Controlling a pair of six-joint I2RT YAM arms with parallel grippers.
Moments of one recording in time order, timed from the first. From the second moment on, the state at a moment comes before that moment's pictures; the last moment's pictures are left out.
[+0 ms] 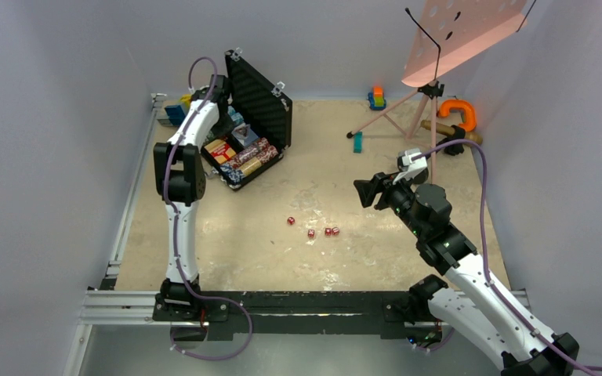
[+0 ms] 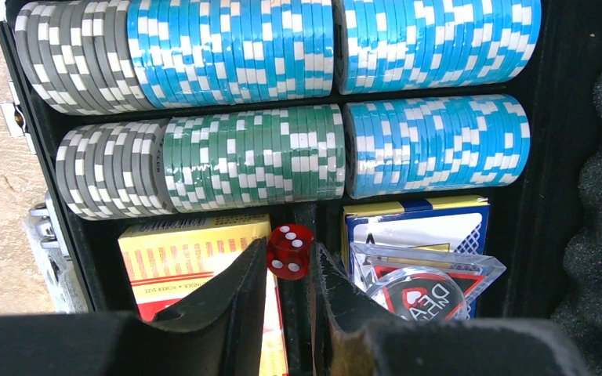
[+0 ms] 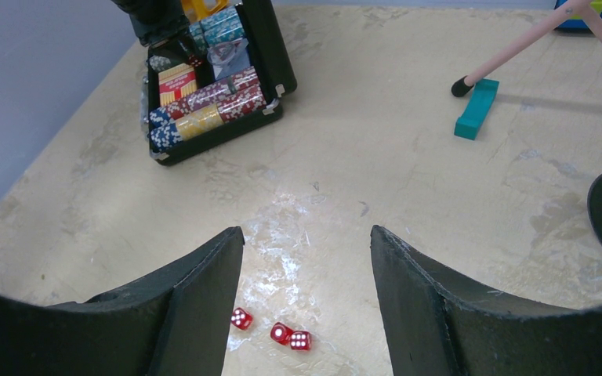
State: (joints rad) left arm -0.10 2.41 2.19 -0.89 -0.32 -0.72; right arm 0.52 0.68 0.60 -0.06 0.04 0.29
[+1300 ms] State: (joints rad) left arm -0.09 2.42 2.19 -0.85 -0.29 -0.68; right arm 0.52 0.68 0.60 -0.06 0.04 0.29
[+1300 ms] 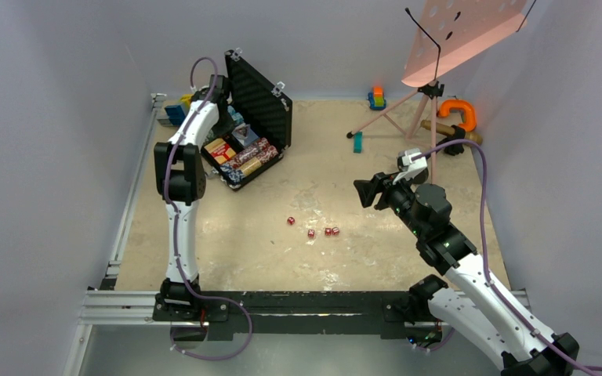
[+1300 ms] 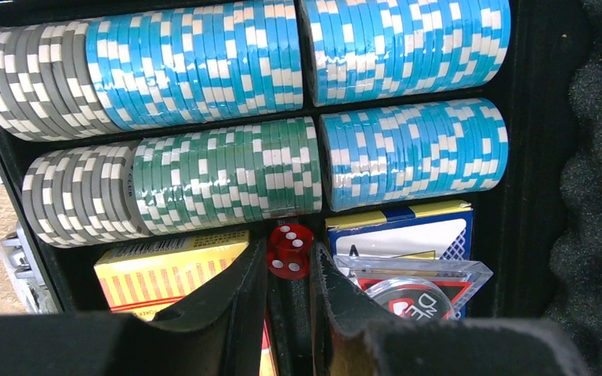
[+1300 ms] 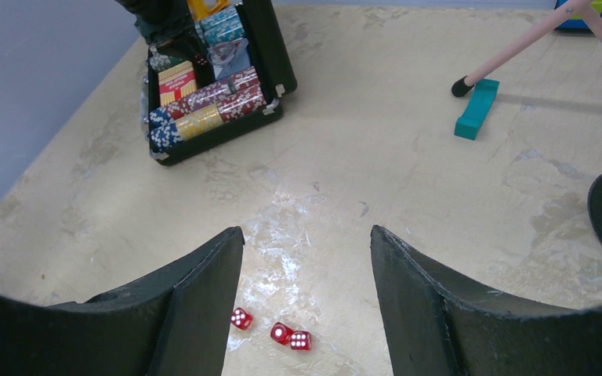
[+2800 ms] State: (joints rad) left arm -0.09 2.45 2.25 -0.88 -0.27 -0.60; right arm 0.52 0.68 0.60 -0.06 0.04 0.29
